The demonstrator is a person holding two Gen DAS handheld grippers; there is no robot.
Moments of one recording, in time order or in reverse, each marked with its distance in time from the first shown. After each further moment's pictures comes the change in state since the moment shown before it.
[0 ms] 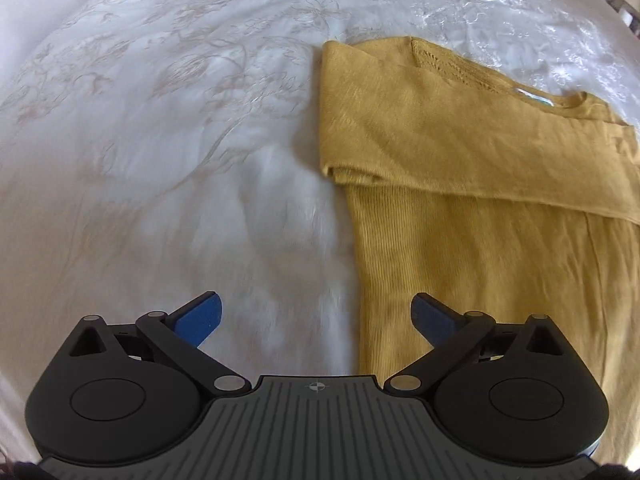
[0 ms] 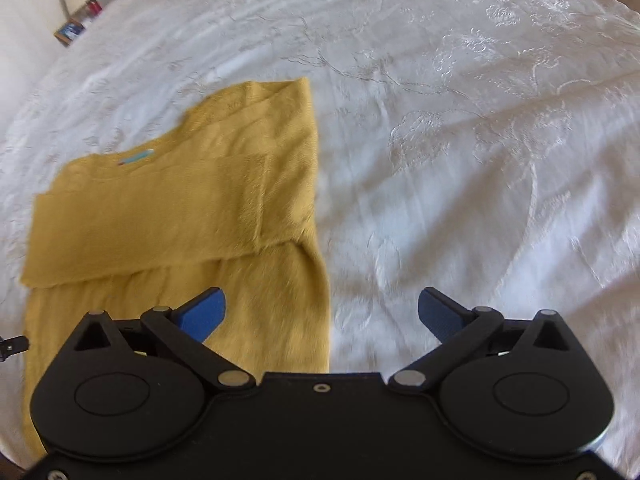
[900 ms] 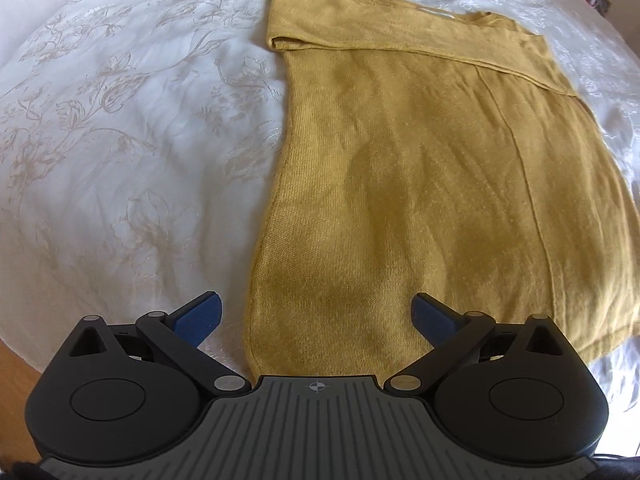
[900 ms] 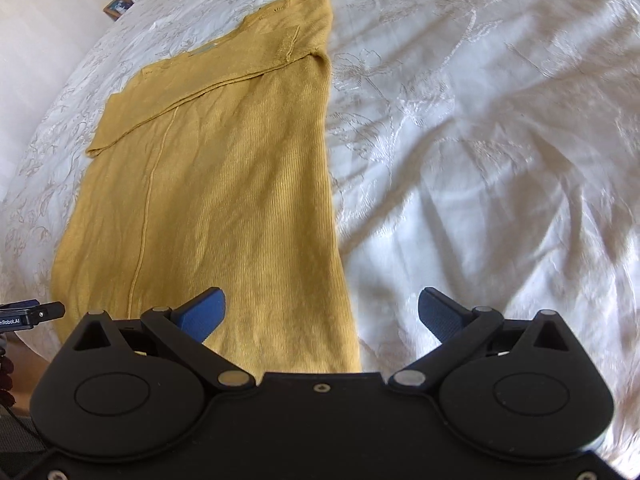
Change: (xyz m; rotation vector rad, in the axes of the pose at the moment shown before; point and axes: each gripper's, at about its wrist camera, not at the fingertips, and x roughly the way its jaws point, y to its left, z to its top) left arm -0.069 -0.023 -0.142 0.068 -0.008 -0.070; right arm -0.070 -0.028 -0.154 -0.025 0.056 0.124
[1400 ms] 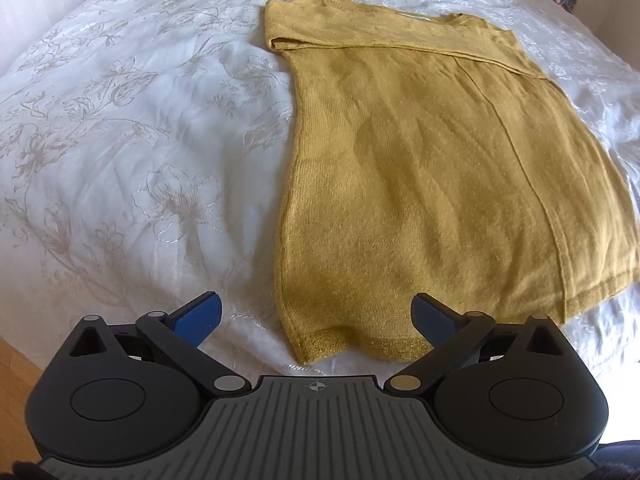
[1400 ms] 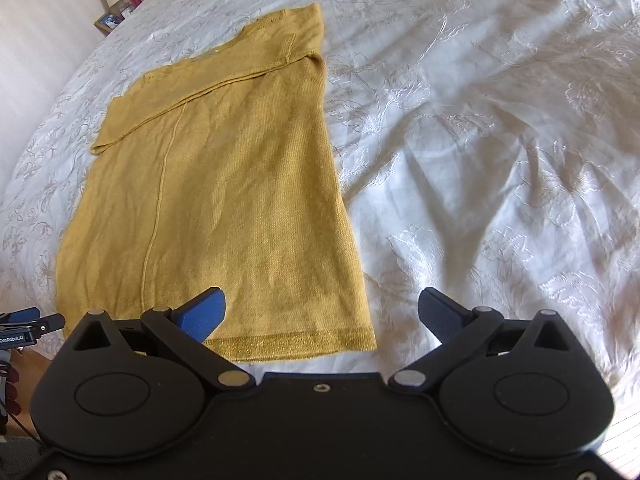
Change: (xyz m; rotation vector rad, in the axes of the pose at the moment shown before) left arm -0.007 0.025 -0.043 0.072 -0.084 -0.045; right arm -0.034 0.018 -0.042 0.021 -0.065 -0.056
